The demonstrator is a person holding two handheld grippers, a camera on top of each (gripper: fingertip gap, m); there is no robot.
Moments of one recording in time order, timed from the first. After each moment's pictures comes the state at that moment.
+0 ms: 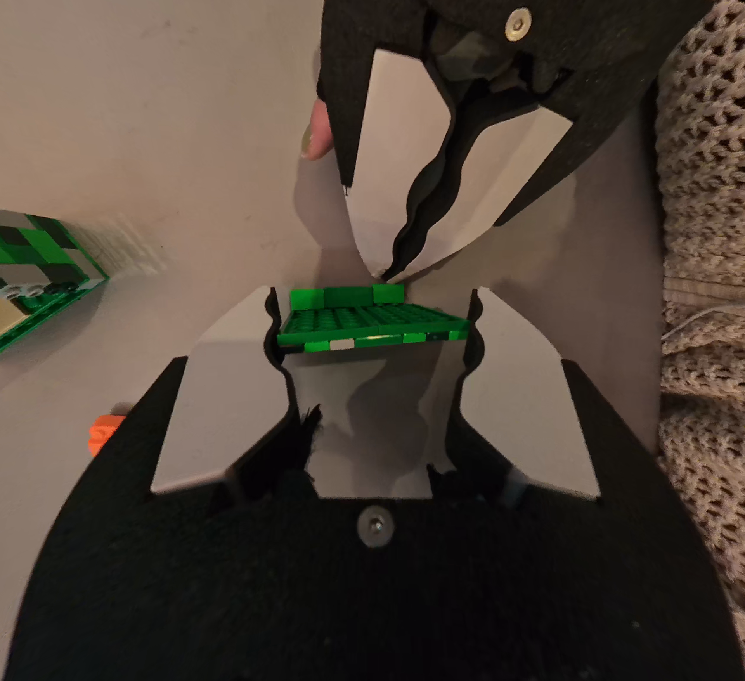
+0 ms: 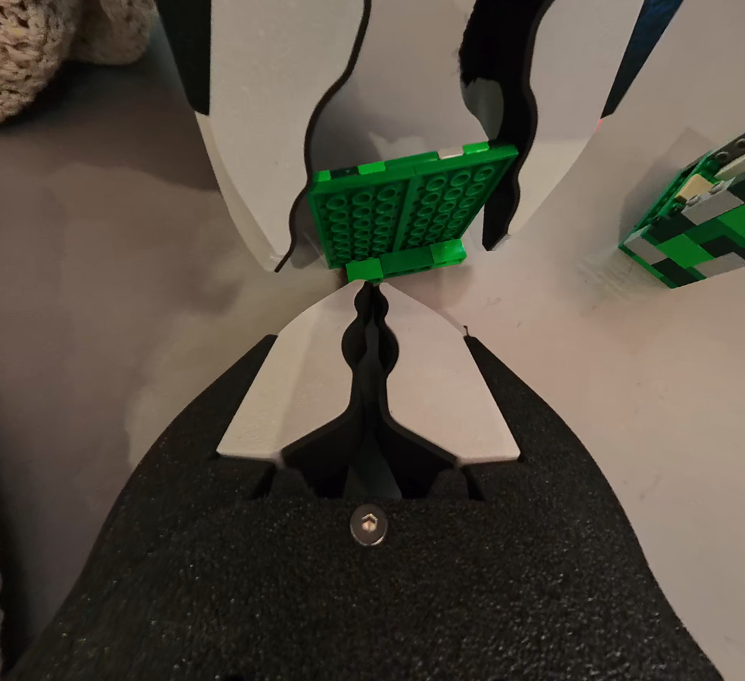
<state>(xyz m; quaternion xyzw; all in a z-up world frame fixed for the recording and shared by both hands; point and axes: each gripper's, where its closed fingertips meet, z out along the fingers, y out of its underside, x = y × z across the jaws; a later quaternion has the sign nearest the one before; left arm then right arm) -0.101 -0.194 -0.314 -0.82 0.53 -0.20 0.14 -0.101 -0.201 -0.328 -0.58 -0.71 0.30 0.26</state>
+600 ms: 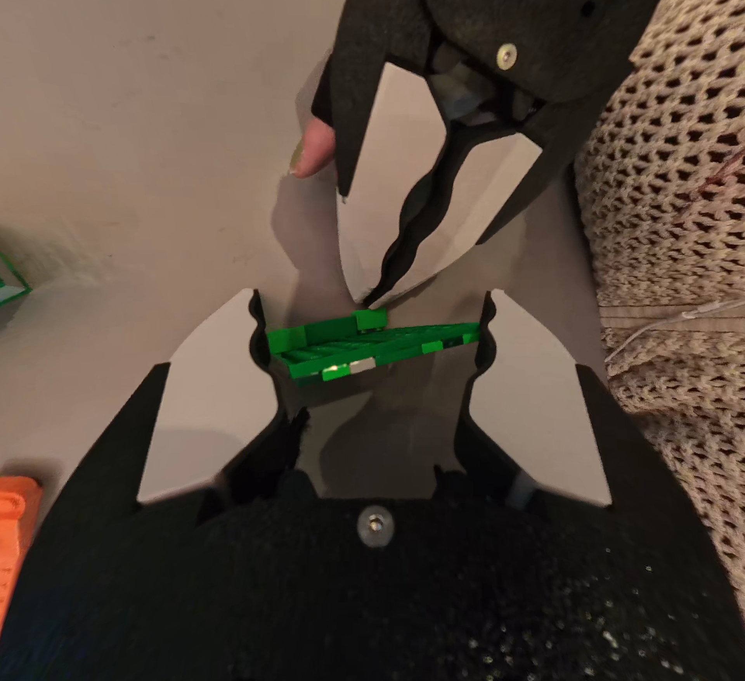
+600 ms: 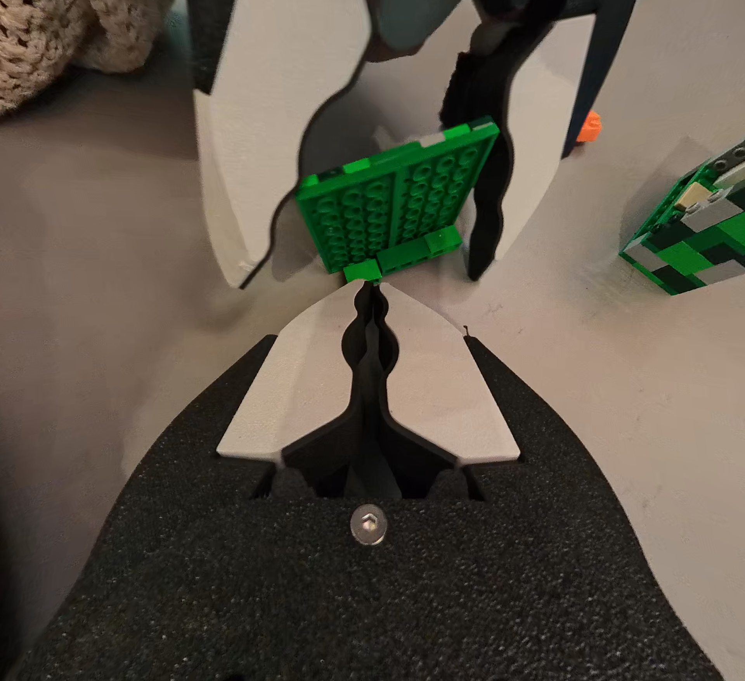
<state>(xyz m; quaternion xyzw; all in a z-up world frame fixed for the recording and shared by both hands) -0.090 -0.199 -0.316 -0.80 0.48 -0.32 0.17 -0.103 -0.202 -0.327 -0.58 -0.71 0.30 0.27</state>
